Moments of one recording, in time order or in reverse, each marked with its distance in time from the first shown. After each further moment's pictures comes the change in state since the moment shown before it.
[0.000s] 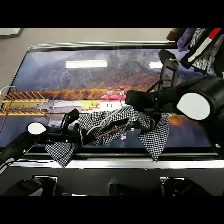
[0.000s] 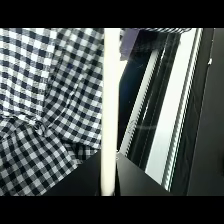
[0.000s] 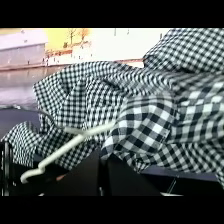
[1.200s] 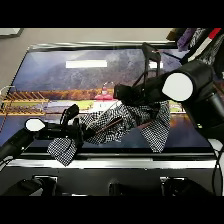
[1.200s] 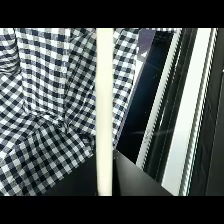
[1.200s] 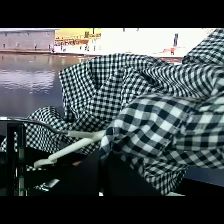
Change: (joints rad) left arm -0.006 -0.005 0.073 0.039 0.031 -0.018; right arm 0.000 -0.151 0.153 0.123 0.043 -0.106
